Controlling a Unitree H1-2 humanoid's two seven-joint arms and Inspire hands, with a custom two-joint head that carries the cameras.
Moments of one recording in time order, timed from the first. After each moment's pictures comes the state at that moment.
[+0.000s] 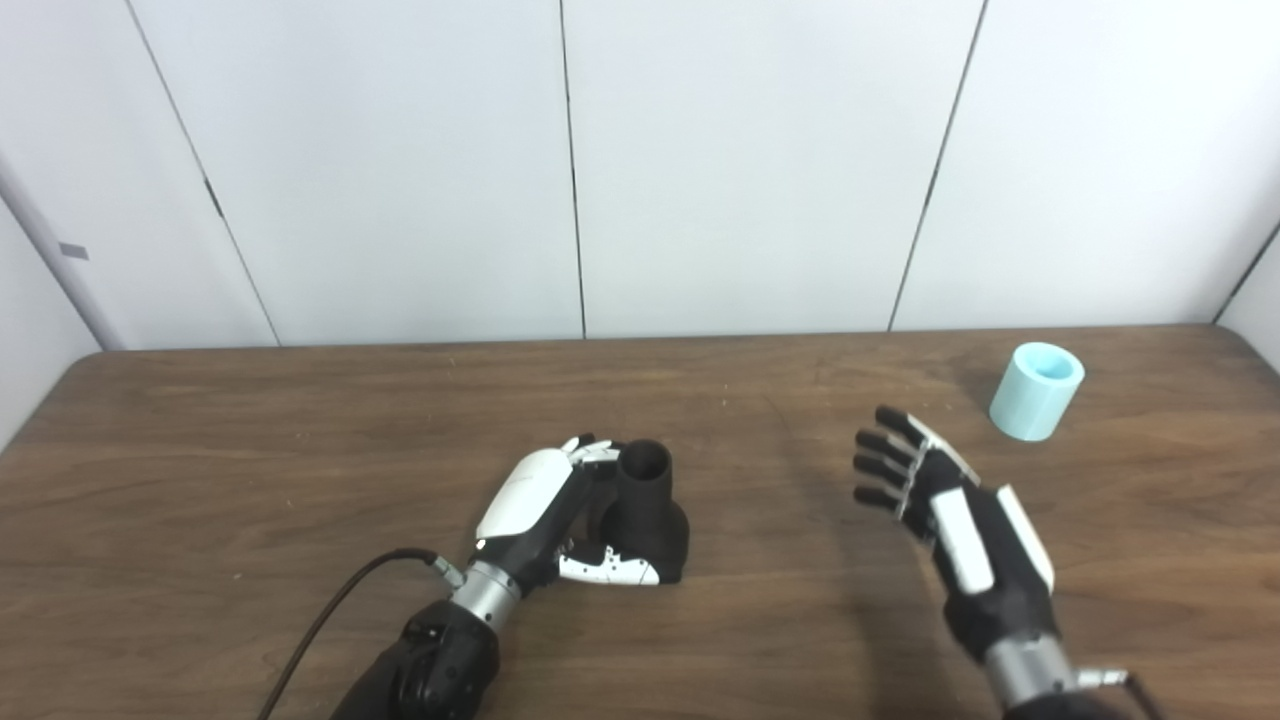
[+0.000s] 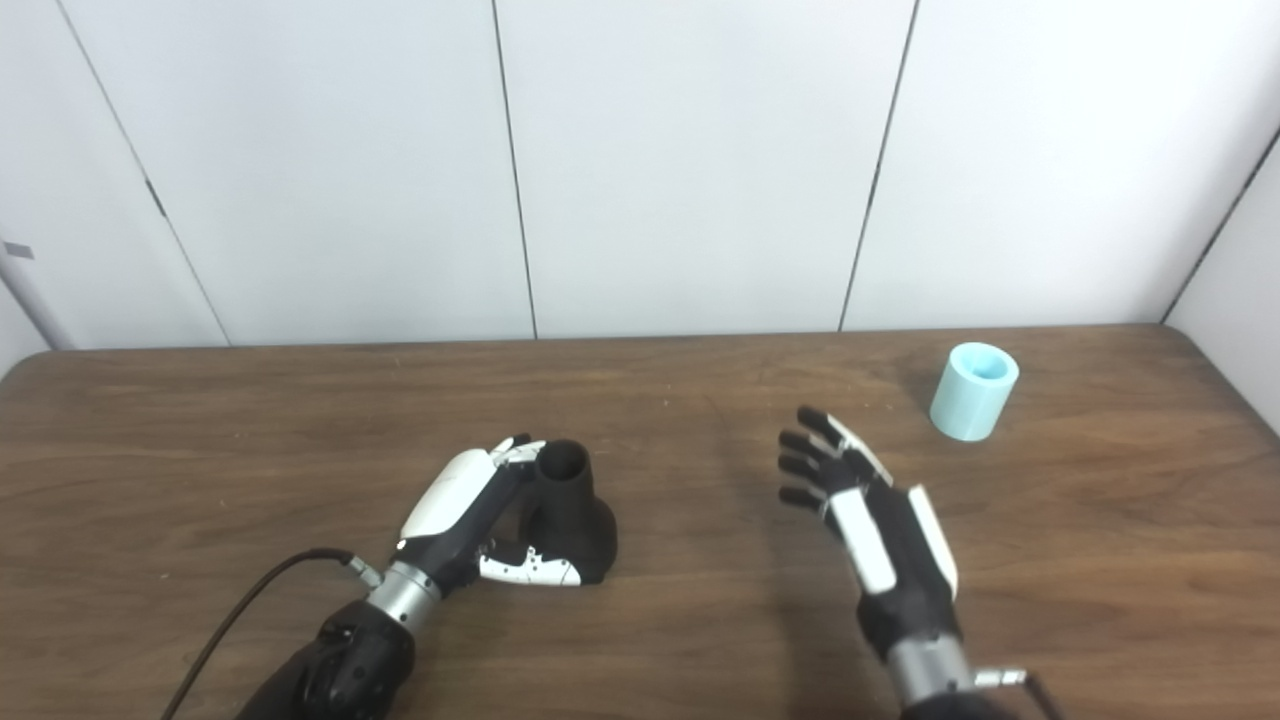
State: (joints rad) left arm -0.32 0.21 -0.40 0.27 0.59 -0.21 0.08; right arm -0.01 -0.09 -0.03 -0.49 0.01 0.42 -0.01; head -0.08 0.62
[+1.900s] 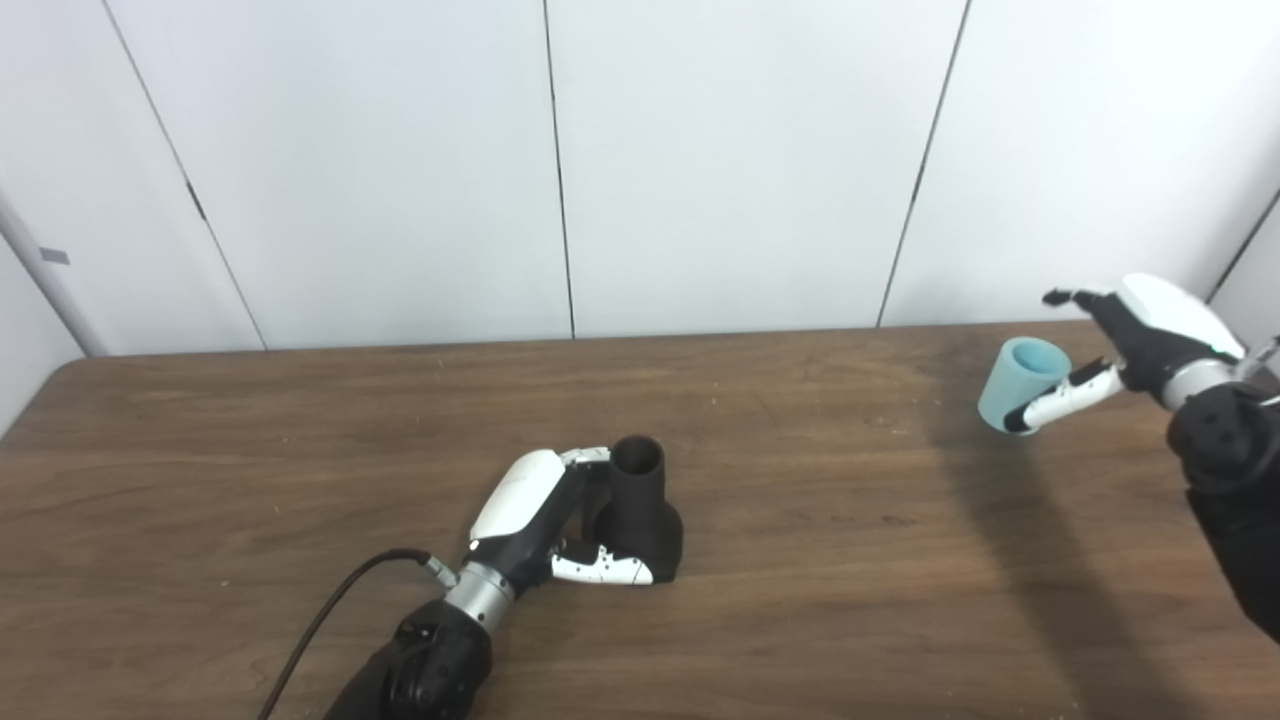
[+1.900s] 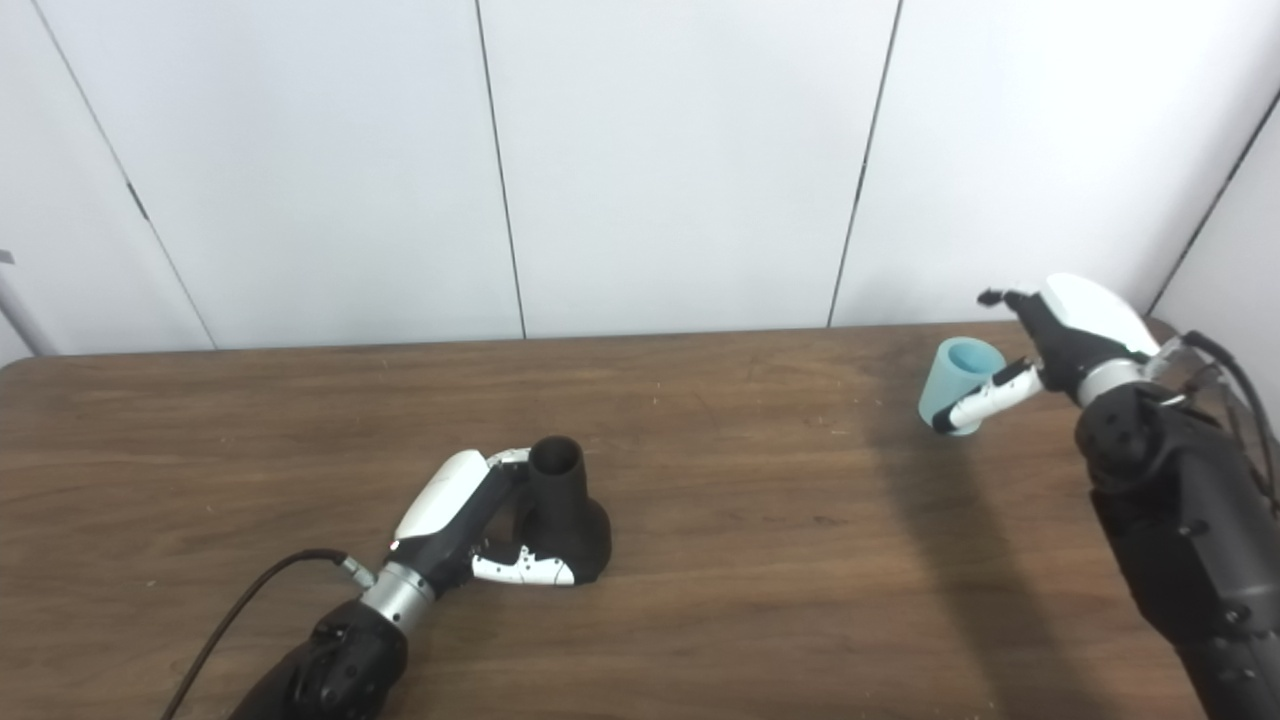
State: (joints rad) left arm -0.33 0.21 -0.40 0.28 0.58 -0.21 0.04; right arm -0.52 -0.64 0.09 0.14 -0.76 0.46 0.37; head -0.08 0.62
